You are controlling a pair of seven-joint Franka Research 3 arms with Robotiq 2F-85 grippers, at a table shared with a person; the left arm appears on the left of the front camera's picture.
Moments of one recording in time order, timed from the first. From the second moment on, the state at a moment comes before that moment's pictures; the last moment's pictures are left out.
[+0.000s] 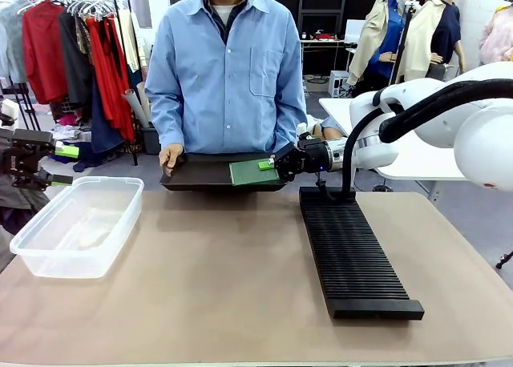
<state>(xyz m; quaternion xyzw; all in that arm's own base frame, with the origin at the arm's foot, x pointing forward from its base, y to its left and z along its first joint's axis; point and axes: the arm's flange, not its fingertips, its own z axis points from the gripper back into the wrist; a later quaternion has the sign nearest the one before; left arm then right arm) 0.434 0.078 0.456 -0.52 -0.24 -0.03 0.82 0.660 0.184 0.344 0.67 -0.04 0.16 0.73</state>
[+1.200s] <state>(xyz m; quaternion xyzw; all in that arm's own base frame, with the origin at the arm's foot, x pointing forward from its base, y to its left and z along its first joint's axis) 0.434 0.078 0.456 -0.52 -0.24 -0.03 0.82 0.611 0.054 0.390 0.70 -0.13 0.22 0.67</state>
